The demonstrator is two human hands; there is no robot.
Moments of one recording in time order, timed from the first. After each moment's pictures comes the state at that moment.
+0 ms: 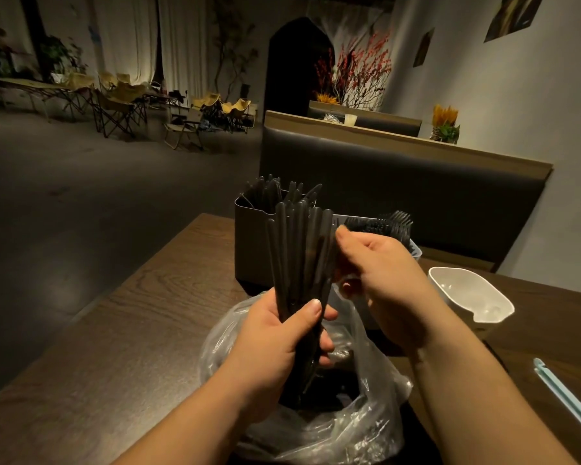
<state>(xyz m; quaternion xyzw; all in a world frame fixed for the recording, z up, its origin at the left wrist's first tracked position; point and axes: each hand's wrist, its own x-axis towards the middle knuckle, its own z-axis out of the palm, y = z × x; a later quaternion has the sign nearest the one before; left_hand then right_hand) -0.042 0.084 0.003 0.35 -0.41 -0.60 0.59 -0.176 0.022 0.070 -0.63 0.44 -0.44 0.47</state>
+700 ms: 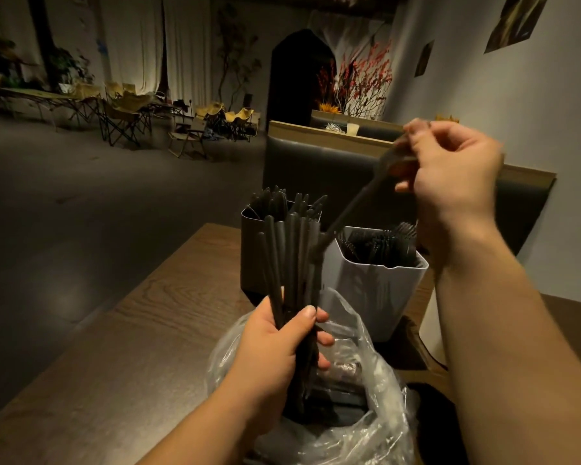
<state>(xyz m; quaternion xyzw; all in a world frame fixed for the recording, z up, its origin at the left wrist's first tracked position) -0.042 0.078 0.004 0.36 -0.34 -0.58 0.64 -0.178 -0.015 0.164 -0.55 0.42 -0.69 0.23</state>
